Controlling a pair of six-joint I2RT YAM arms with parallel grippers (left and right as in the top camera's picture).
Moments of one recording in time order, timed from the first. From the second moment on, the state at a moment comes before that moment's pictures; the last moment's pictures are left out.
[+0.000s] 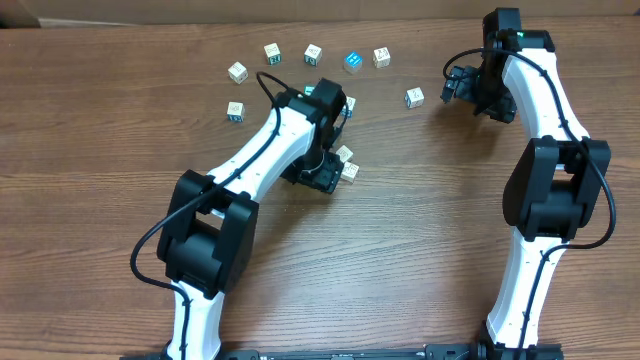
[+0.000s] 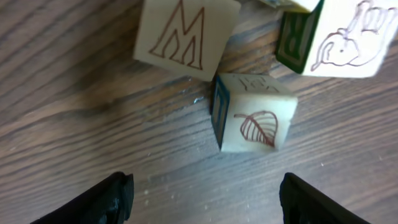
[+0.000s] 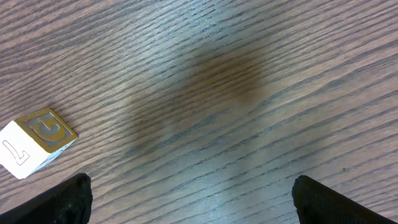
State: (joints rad) left arm -0.51 2.12 1.66 -1.12 0.06 -0.12; right arm -0.05 2.33 2.06 -1.12 0.02 0.36
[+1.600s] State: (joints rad) left arm -0.56 2.13 1.56 -0.92 -0.01 -0.18; right arm -0.05 2.33 2.06 -1.12 0.02 0.36
